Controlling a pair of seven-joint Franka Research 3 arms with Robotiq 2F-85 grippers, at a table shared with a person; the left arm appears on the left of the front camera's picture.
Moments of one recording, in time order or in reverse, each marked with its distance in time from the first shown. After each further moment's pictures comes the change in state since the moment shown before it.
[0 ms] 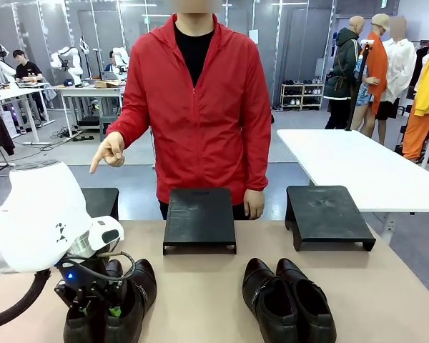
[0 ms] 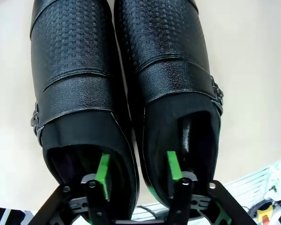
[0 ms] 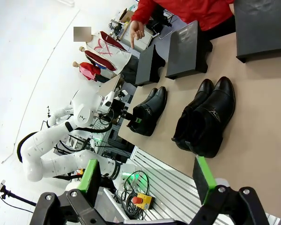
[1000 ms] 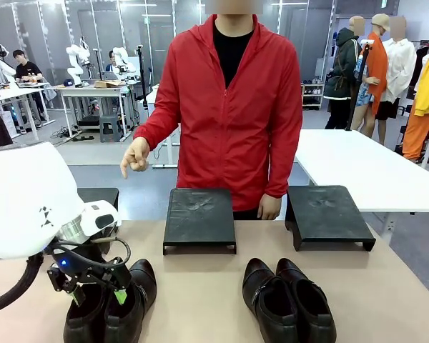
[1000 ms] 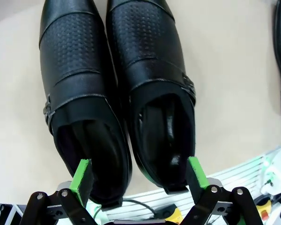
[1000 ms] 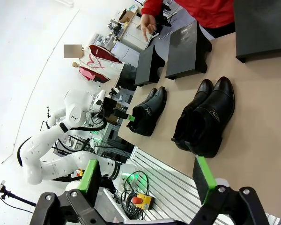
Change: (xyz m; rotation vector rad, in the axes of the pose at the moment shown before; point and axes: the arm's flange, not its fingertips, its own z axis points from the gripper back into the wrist) left arm -0.004 -0.004 0.035 -0.020 -0.044 -0.028; right arm 0.000 0.000 0.000 -0.002 -0.001 -0.001
